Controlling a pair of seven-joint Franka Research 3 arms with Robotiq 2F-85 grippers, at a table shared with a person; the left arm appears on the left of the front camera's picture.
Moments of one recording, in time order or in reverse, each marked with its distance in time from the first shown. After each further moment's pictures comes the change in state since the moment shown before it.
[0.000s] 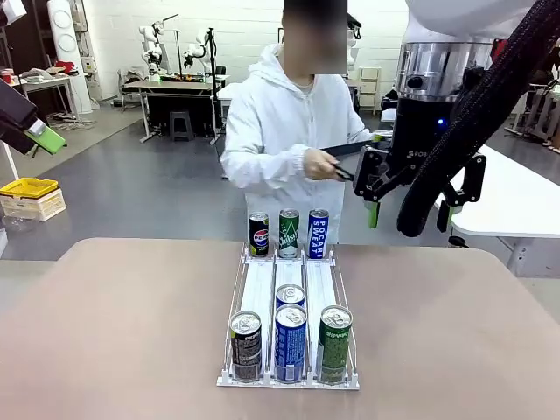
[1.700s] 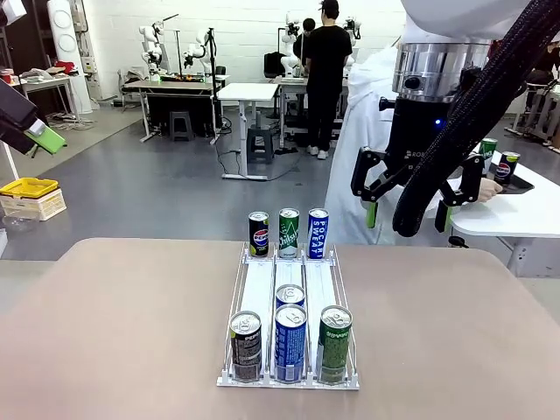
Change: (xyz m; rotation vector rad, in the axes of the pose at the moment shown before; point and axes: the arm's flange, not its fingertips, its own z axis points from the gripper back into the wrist) left arm 0.000 0.000 0.000 0.000 0.000 0.000; right arm -0.001 0.003 0.000 -0.006 -0.003 0.000
